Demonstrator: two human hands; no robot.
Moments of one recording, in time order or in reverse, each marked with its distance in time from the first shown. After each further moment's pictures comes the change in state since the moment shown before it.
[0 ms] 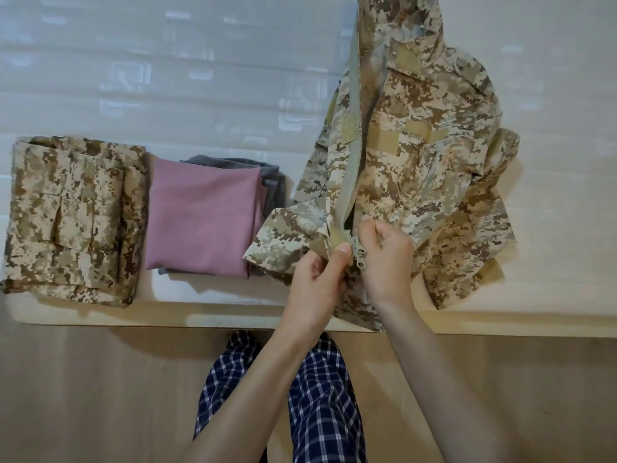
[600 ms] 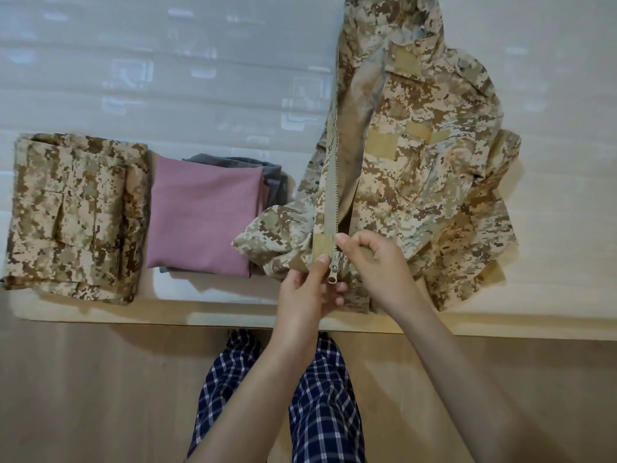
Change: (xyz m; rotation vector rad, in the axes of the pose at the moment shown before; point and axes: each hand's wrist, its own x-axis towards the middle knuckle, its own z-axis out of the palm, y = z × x) left_hand -0.010 -0.004 -0.009 -0.309 0.202 -0.352; right_hand 0.001 0.009 -0.013 -0.156 -0.408 0.041
